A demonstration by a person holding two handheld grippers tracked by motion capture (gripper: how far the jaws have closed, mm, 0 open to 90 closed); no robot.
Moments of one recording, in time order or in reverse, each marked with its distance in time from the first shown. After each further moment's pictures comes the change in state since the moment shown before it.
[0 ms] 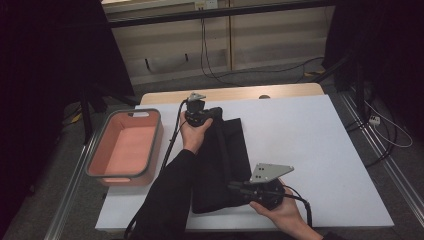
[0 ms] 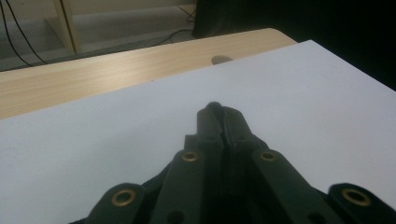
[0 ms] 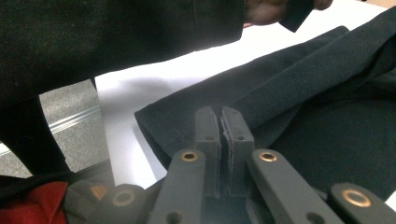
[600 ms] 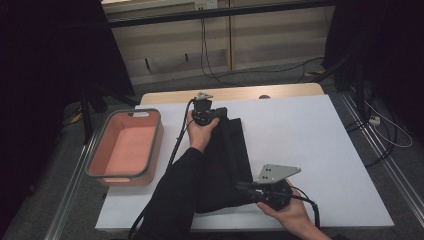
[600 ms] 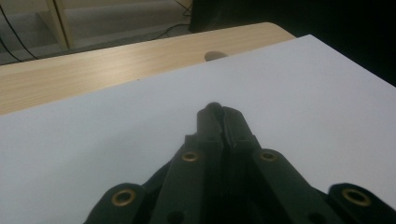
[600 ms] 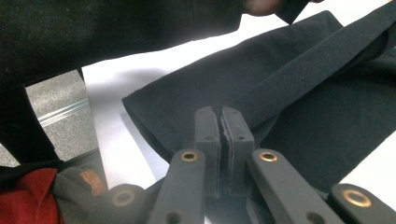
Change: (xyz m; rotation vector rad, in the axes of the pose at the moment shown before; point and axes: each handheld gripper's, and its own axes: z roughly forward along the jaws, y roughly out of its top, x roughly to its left) left arm -0.011 0.001 0.020 0.020 -0.012 0.012; right arm -0.006 -0.009 -0.012 0.031 -0.042 0.003
